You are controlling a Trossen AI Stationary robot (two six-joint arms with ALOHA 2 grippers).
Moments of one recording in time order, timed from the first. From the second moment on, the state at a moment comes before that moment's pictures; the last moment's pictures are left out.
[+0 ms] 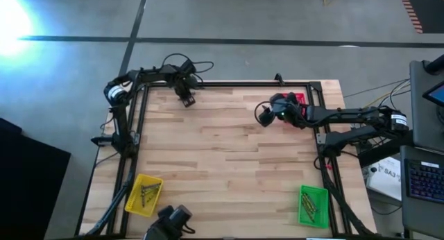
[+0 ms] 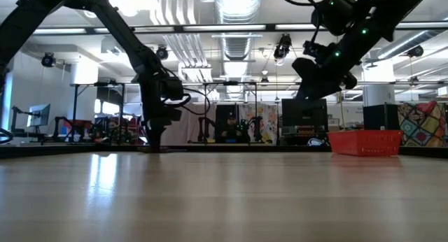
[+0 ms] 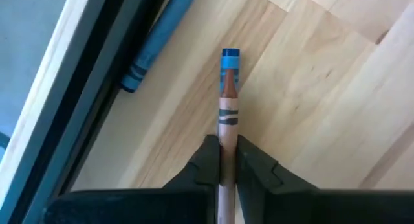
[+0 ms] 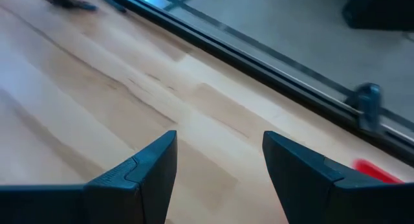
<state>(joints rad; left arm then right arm) 0.86 1.96 1.26 -0.68 0.00 0.34 -0.30 1.19 0.63 -0.14 0.52 0.35</state>
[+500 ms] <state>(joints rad) 0.66 1.92 1.28 -0.68 0.21 0.23 -0.29 1.19 0.61 -0.06 0.29 0.36</state>
